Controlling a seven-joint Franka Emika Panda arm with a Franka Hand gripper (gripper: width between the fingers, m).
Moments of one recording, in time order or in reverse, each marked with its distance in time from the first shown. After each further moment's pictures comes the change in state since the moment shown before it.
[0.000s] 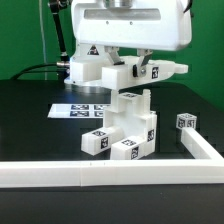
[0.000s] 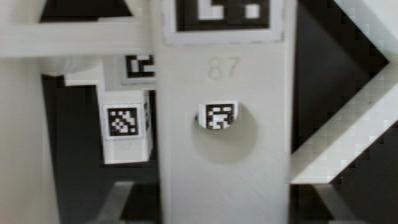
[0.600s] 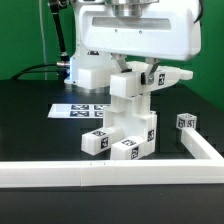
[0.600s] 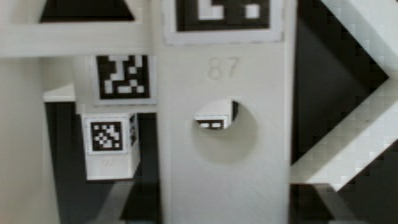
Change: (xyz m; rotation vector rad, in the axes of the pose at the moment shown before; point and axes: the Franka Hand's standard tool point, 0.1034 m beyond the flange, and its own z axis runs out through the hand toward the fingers) arm -0.008 -0.010 0.015 -0.016 0.000 -0.019
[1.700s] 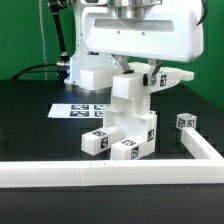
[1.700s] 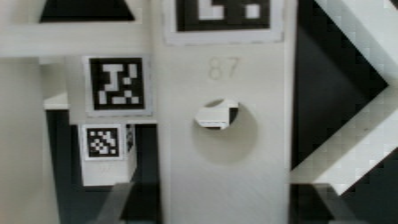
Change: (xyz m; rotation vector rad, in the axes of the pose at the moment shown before) arm -0.004 -0.001 0.001 -0.001 0.000 -0.007
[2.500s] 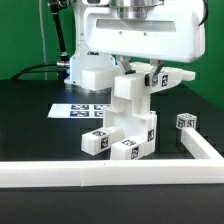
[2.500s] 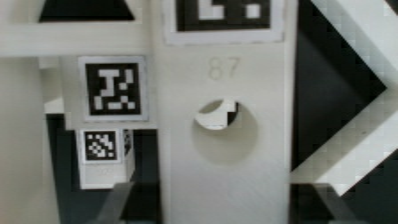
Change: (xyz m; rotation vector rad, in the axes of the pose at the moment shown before) arm -0.002 -0.001 0.001 0.000 0.001 0.004
